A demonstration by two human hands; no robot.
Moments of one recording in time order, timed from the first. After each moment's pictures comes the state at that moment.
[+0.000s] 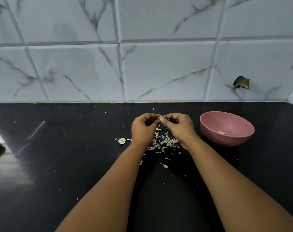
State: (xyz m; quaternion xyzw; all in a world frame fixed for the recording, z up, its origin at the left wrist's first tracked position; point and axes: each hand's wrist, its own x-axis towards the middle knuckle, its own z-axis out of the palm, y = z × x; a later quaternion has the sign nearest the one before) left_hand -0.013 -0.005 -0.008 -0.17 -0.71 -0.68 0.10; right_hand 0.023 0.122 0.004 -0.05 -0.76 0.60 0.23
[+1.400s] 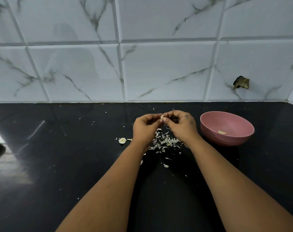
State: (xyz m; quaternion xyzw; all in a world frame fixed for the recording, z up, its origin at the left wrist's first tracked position) left_hand -0.013 -0.003 -0.009 -0.18 -0.62 -0.76 0.01; right_hand 0.016 0.134 -0.001 0.00 -0.81 0.51 0.29
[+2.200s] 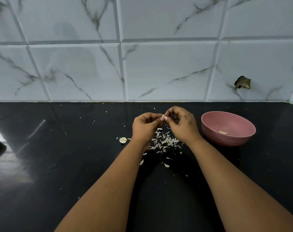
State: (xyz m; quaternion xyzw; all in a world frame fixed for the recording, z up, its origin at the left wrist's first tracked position) left_hand -0.013 -0.004 -0.005 -0.17 -0.55 -0.82 -0.03; right_hand 0.020 0.130 0.005 0.07 -0.83 0.43 0.35
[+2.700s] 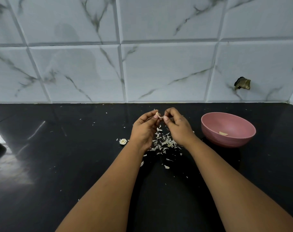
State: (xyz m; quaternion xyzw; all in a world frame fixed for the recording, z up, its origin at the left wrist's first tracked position) left_hand -0.014 -0.005 0.001 -0.12 -0.41 -0.90 -0.12; right_hand 0.023 0.119 0.007 0.05 -0.83 0.49 0.26
